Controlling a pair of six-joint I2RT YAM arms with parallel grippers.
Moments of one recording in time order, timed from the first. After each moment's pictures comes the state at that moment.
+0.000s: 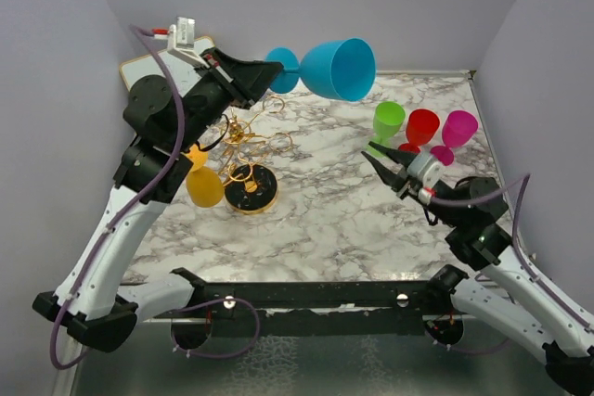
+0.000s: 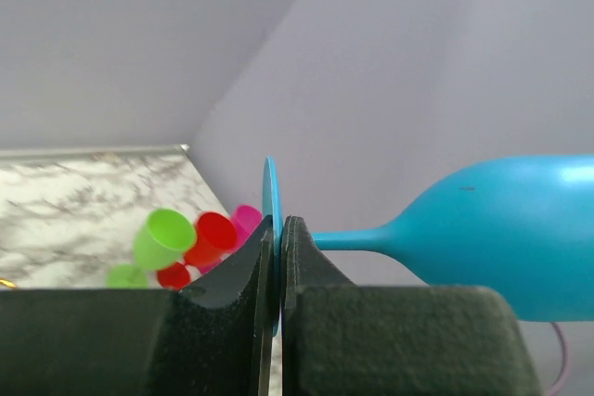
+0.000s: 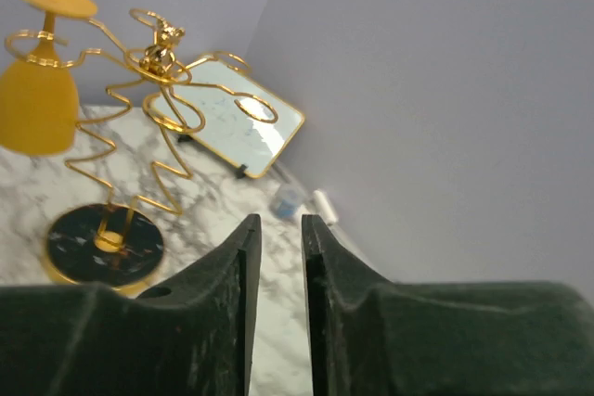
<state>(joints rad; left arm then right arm) -0.51 1.14 1.49 -0.12 0.24 -0.84 0.68 0.64 0.64 0.33 -0.31 -0.54</state>
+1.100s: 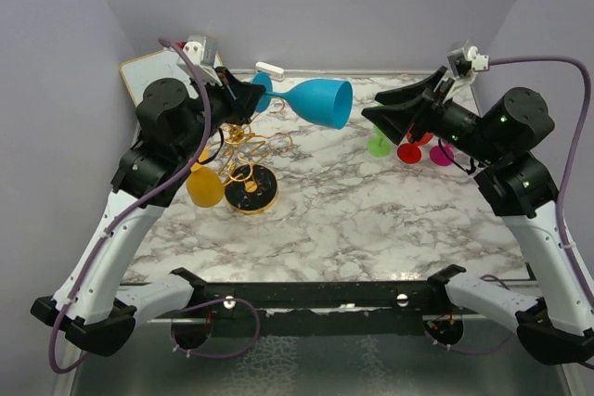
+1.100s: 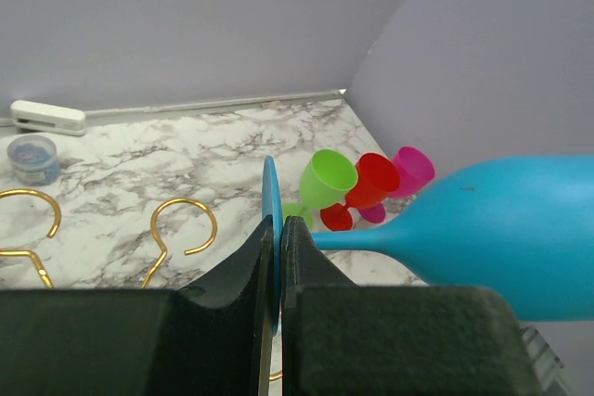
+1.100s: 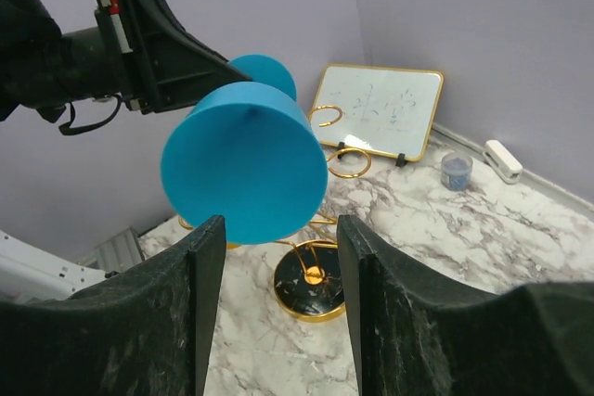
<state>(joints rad) -0.51 1.08 1.47 -0.41 0.04 -0.42 0.46 1.00 1.43 -0.28 -0.50 0.28</state>
